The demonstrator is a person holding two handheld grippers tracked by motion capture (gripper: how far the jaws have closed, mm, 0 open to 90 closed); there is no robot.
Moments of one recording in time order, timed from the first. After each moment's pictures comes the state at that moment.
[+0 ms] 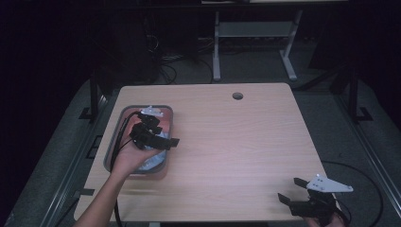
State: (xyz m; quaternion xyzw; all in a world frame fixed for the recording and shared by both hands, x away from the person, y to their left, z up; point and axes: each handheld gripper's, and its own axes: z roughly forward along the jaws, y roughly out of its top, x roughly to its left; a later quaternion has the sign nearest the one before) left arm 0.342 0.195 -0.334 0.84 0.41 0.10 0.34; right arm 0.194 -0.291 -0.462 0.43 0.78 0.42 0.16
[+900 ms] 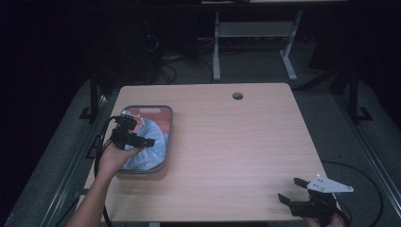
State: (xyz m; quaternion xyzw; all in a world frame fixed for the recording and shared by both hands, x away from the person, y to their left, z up) left arm 0.363 0.257 -0.369 0.80 0.53 0.11 0.26; right arm 0.193 -0.291 -0.461 0.42 0.78 0.43 0.16
